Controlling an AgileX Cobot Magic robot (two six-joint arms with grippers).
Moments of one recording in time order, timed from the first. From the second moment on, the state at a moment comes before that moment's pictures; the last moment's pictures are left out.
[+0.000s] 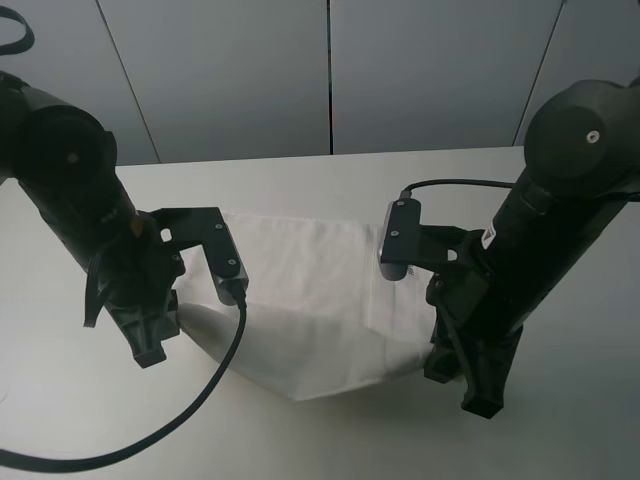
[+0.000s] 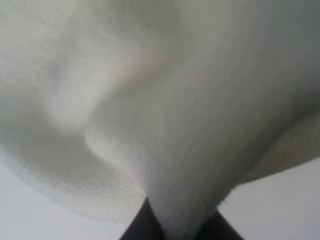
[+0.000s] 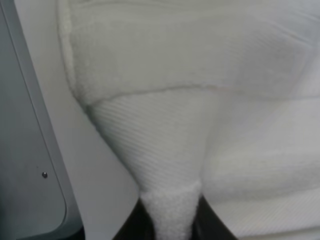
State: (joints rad) left arm -0.88 1.65 -0.87 0.02 0.79 0.50; right arm 0.64 1.53 -0.72 0.35 0.82 -0.83
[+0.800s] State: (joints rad) left arm -0.77 1.60 -0.87 0.01 0.67 0.05; right arm 0.64 1.52 -0.77 0.20 0.72 -0.14
